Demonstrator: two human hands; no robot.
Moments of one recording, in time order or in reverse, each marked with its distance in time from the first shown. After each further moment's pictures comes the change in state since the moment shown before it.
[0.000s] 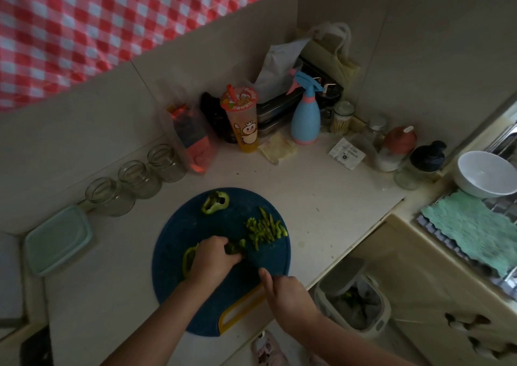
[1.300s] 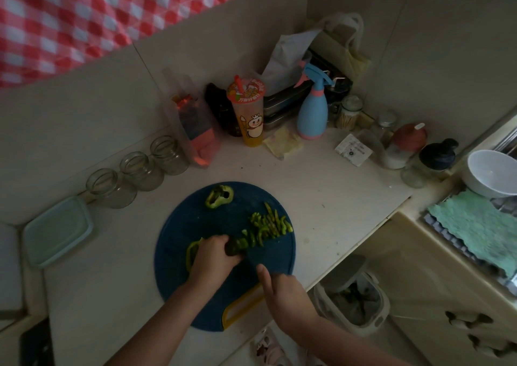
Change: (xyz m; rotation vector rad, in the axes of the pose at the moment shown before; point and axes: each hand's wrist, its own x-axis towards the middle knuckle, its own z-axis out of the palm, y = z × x) left_hand -0.005 -0.013 0.004 -0.028 0.038 0.037; right_hand -0.003 -0.016 0.005 0.034 -0.007 0.002
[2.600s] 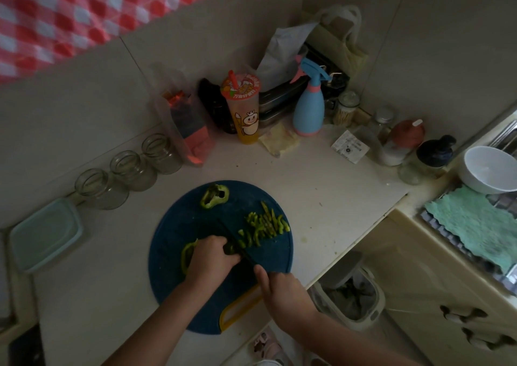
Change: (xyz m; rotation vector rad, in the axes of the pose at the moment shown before) left_hand 0.003 0.007 -0.003 0.029 -0.015 -0.011; right_hand 0.008 0.005 0.002 -0.043 -0.010 -0.003
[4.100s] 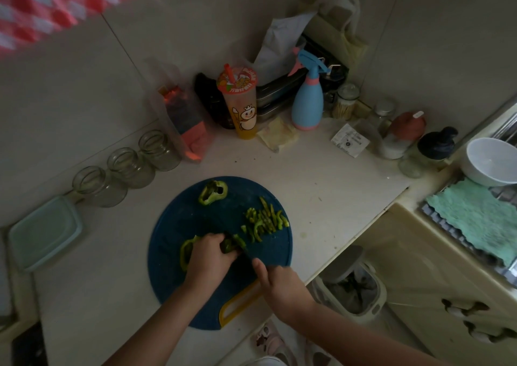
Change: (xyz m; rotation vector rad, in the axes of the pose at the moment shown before) left_hand -0.005 -0.001 0.006 -0.070 0.022 -0.046; right_hand 0.004 0.002 -0.003 0.092 -0.057 -0.018
